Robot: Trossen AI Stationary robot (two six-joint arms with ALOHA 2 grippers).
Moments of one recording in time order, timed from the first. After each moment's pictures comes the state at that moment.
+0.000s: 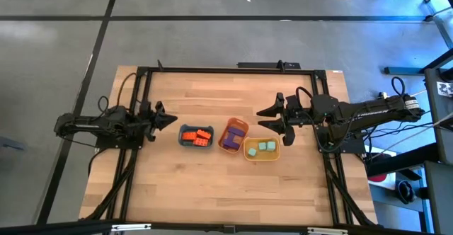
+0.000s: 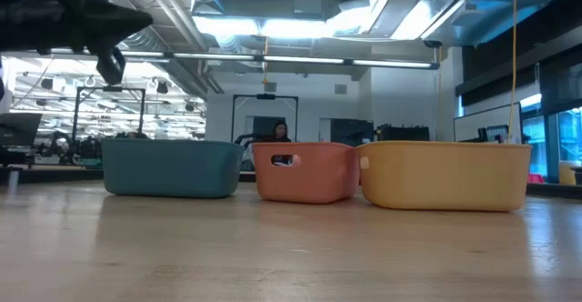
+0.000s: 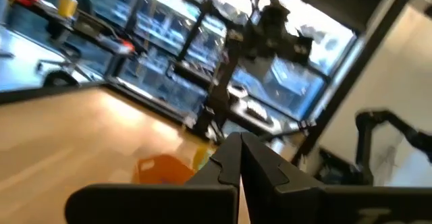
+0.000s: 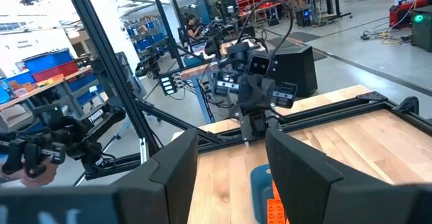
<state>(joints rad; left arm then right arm) -0.01 0.00 0.01 0.25 -0.12 -0.49 0.11 0.97 0.74 0.24 0.04 0.31</state>
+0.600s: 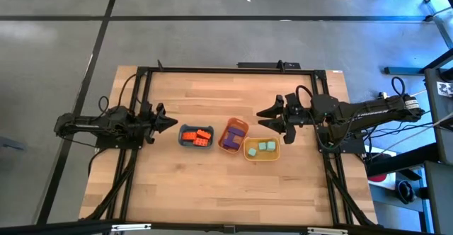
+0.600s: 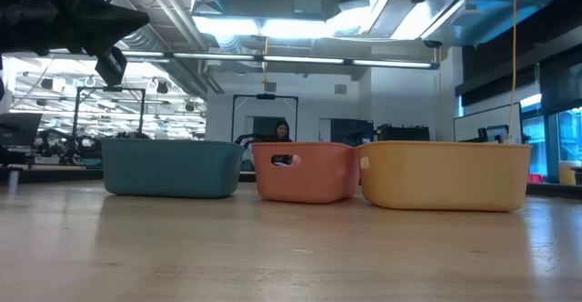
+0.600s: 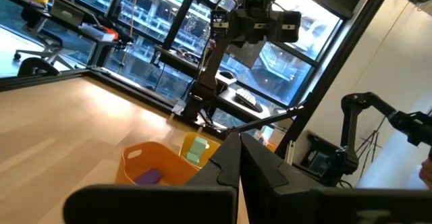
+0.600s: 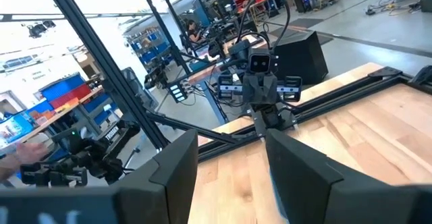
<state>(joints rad) -0.01 0.00 0.01 0.21 -0.04 -0.49 0.11 0.97 0.74 0.24 0.04 0.47</state>
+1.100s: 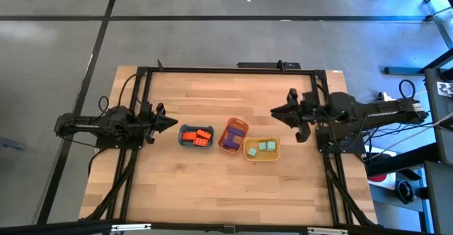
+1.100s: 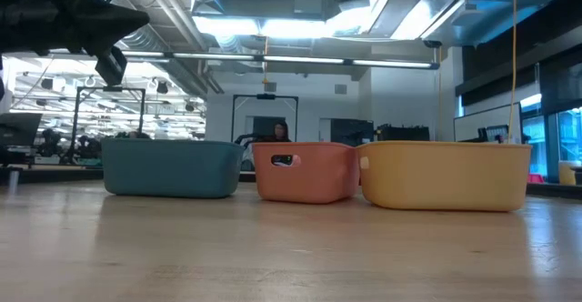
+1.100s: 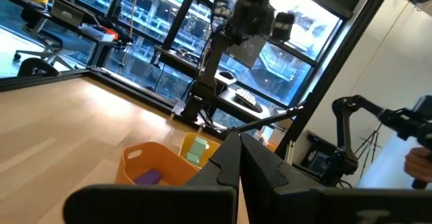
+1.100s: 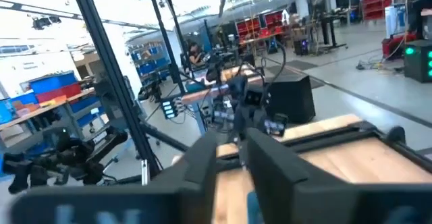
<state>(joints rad) -0.01 0.00 0.01 0.22 -0.04 -0.49 0.11 0.81 0.69 0.23 0.07 0.28</state>
